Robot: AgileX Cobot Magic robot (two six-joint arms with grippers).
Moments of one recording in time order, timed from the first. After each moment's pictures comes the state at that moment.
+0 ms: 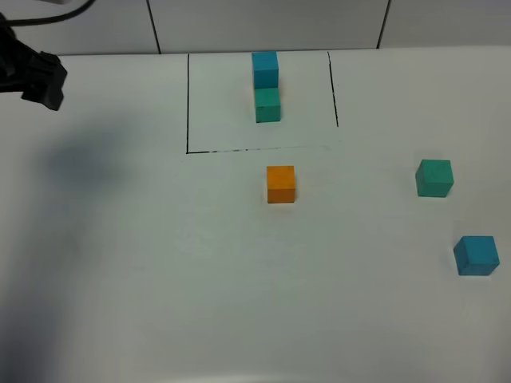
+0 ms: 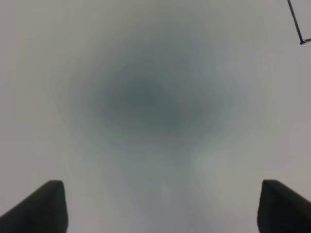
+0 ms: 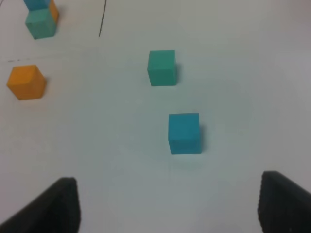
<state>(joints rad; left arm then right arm) -0.08 1.68 -1.48 0.06 0.99 0.14 0.03 -0.01 -0.49 0.06 1.06 -0.03</state>
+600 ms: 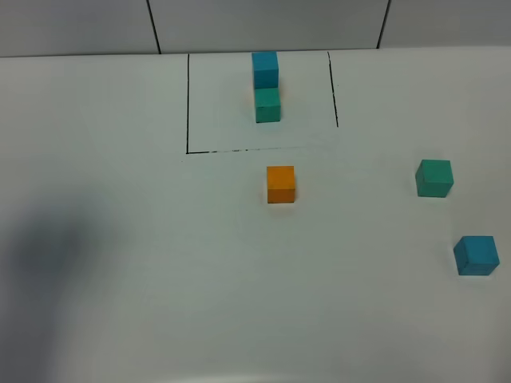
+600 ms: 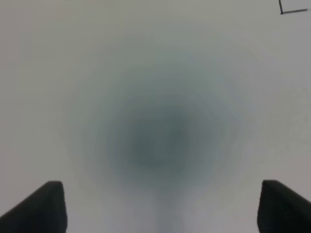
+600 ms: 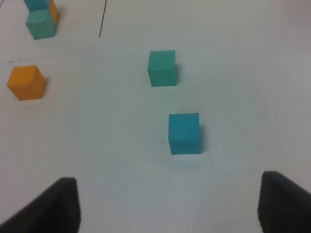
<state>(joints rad) -0.08 1.07 -1.05 0.06 1.00 -0.02 0.03 -0.01 -0.49 0.06 1.06 -0.03</state>
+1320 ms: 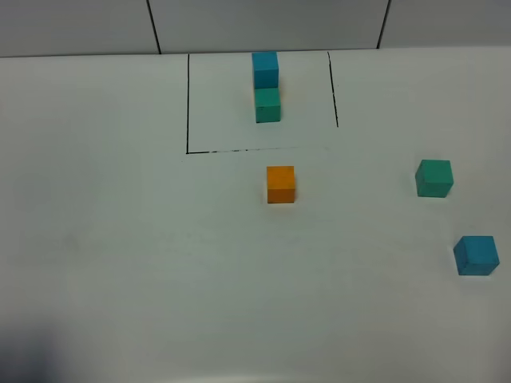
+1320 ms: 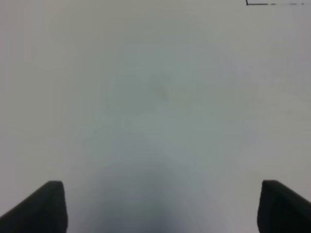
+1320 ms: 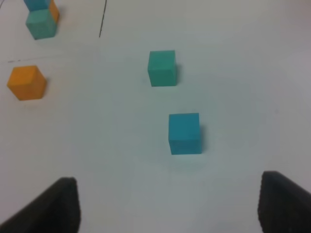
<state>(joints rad) -0.08 0.36 -0.63 0.01 1.04 -0.08 0.03 -0.01 -0.49 0.06 1.06 -0.03</state>
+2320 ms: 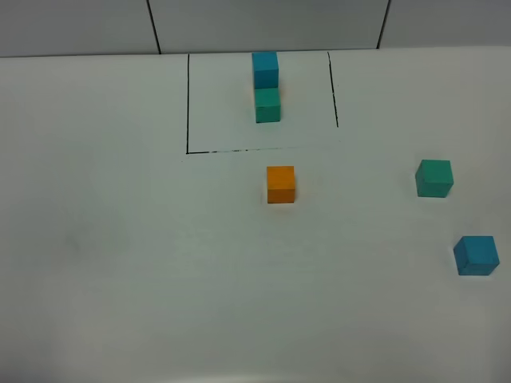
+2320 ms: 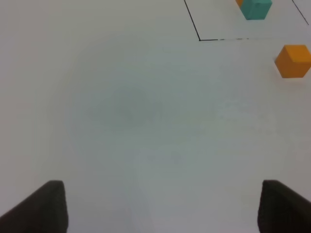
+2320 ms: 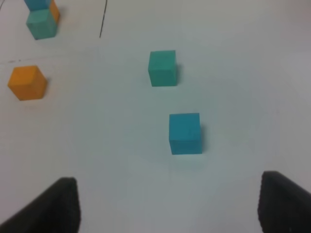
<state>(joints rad) -0.08 0.00 -0.51 -0.08 1.05 -0.03 0.03 -0.01 -0.49 0.07 1.06 -0.03</state>
